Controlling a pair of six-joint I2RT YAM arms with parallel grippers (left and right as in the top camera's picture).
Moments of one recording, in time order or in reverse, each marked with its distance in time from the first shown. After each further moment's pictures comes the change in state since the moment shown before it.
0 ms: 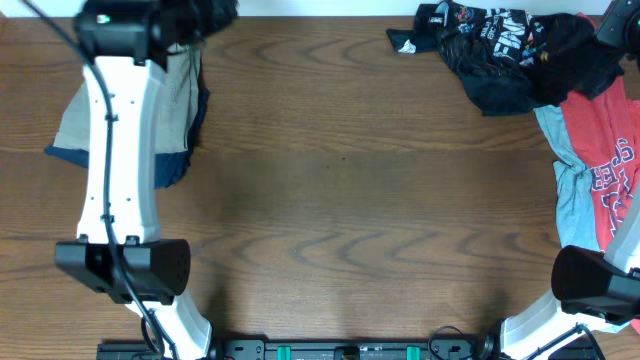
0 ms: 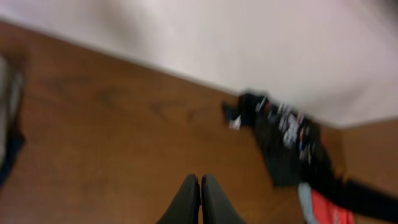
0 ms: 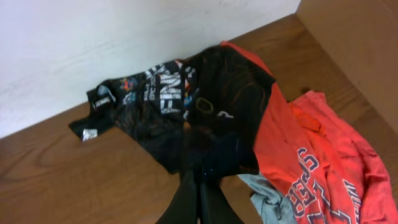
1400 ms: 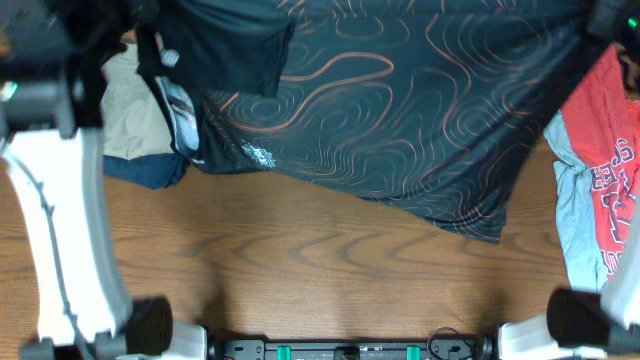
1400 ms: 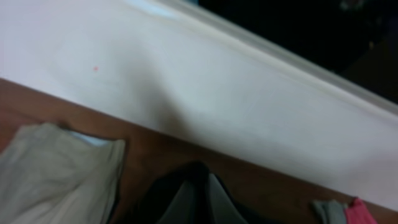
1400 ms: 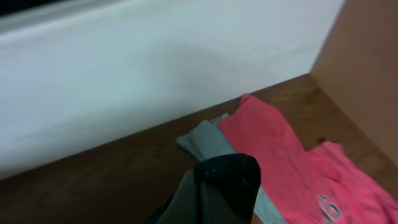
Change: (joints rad) left arm 0.130 -0.237 -0.064 0.145 -0.219 0.066; right arm 0.104 -0.142 -0.152 0.255 0.049 0.006
